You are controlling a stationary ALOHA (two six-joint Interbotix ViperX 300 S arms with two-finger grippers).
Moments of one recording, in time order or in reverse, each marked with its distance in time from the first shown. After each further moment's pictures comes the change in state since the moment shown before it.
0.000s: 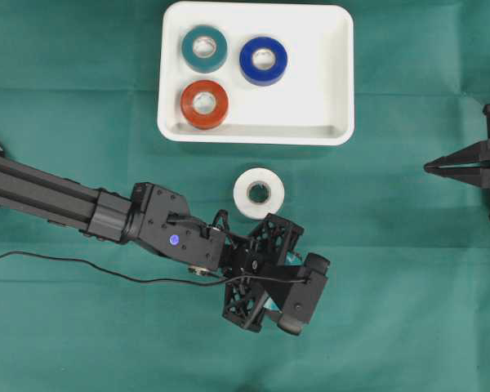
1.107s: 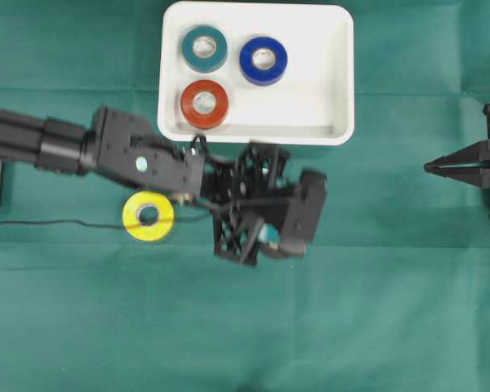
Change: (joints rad) left arm 0.181 -0.225 0.078 0.002 0.133 0.040; right arm 0.000 -0.002 0.002 0.000 0.000 0.000
